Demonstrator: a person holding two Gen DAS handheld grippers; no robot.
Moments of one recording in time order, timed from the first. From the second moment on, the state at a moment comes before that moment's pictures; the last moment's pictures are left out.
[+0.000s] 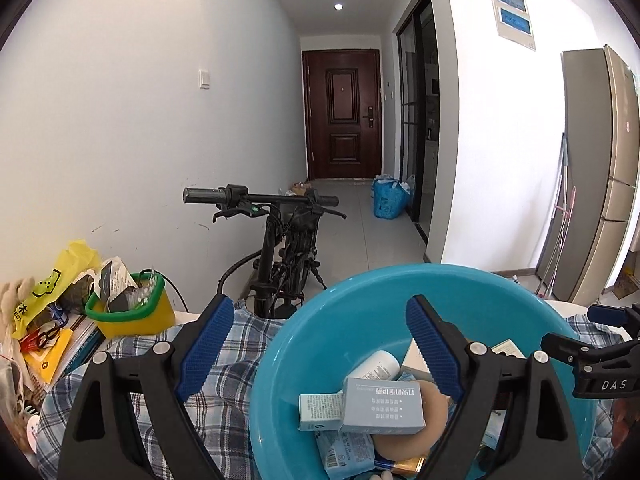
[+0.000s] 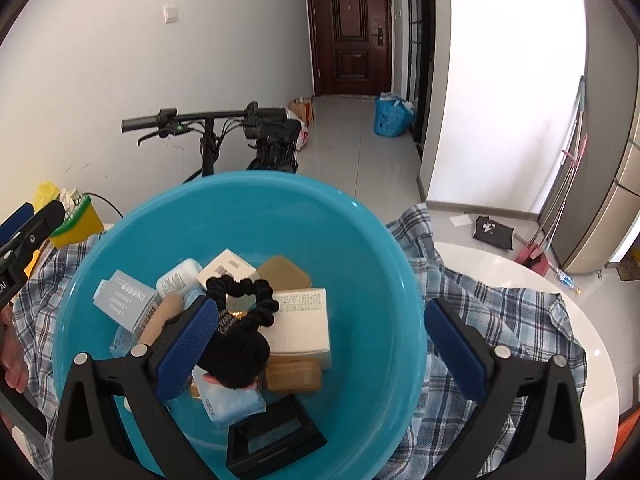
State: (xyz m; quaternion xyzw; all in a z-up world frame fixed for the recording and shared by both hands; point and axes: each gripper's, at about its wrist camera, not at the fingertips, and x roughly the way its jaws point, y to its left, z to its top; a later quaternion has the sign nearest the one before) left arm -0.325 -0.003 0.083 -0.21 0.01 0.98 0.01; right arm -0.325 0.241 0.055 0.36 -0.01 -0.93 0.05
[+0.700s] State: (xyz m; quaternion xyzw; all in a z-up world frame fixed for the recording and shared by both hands) left arm -0.254 -0.011 0.099 -0.12 0.02 0.99 0.03; right arm -0.273 0.245 0.096 0.22 0.02 -0.97 0.04
